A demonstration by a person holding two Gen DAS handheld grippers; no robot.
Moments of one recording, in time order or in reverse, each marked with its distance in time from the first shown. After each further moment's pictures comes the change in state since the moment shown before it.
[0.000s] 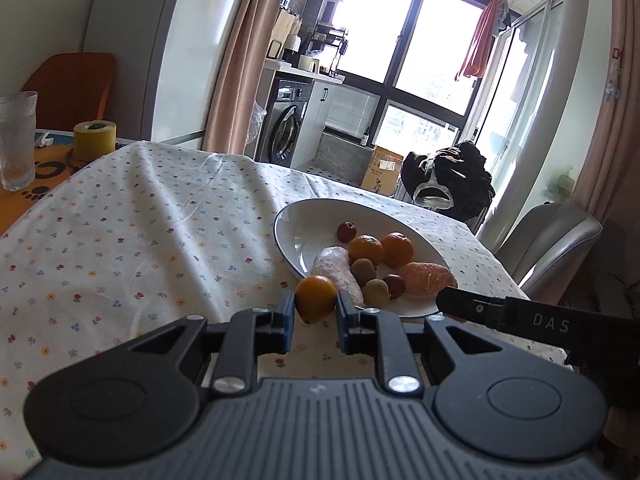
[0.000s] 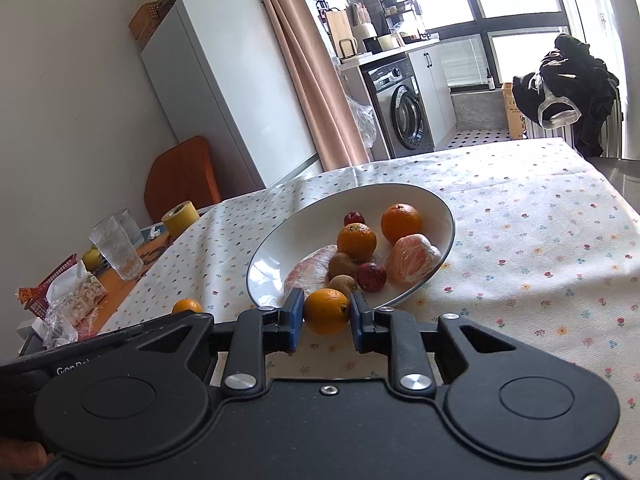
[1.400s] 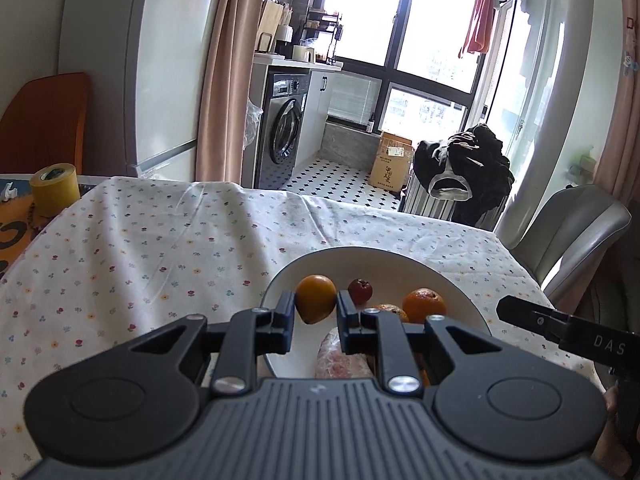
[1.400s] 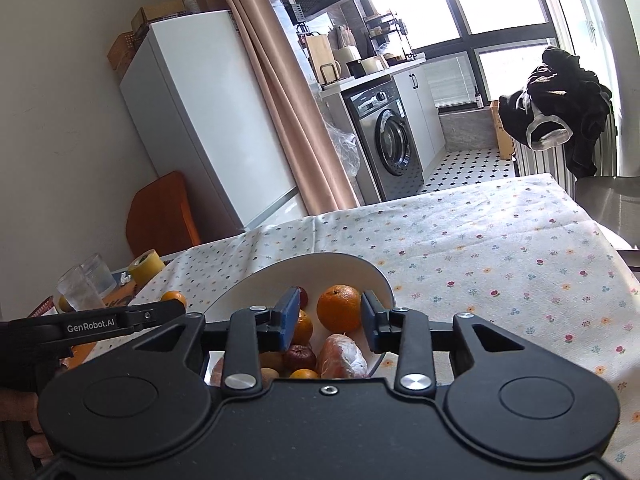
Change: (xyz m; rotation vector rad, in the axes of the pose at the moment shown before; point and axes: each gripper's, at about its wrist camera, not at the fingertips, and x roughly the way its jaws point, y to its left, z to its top) left arm 0.096 -0.009 0.069 0.073 0.053 0.051; right arm 0.043 -0.057 0.047 0.025 -0.066 0.000
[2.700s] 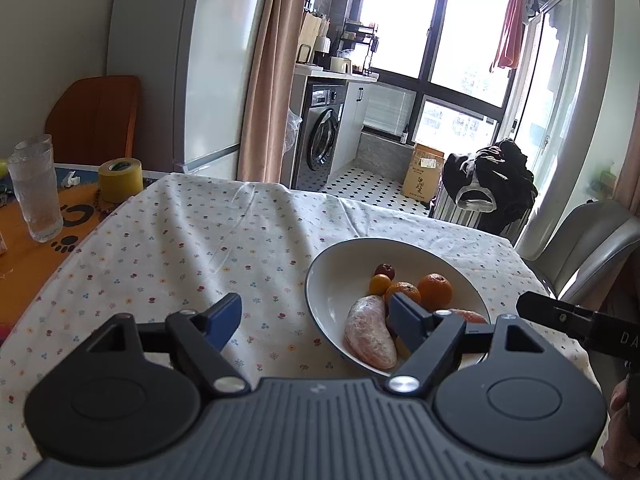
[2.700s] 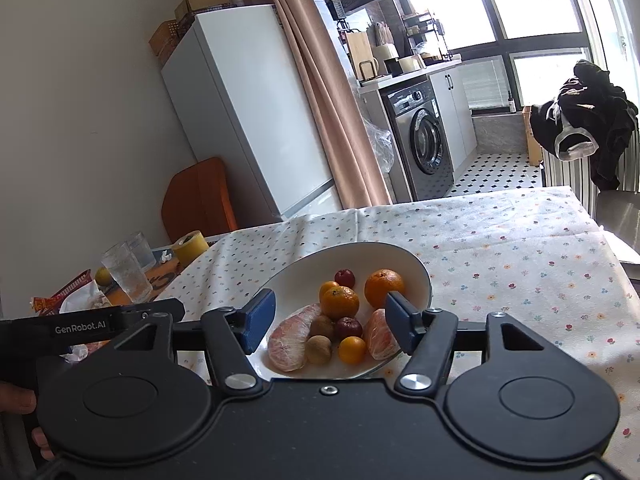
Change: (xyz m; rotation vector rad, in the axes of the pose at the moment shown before) left arm -0.083 0.000 -0.019 -0.037 -0.038 0.109; right arm -0.049 0.026 0.001 -0.070 0.027 0.083
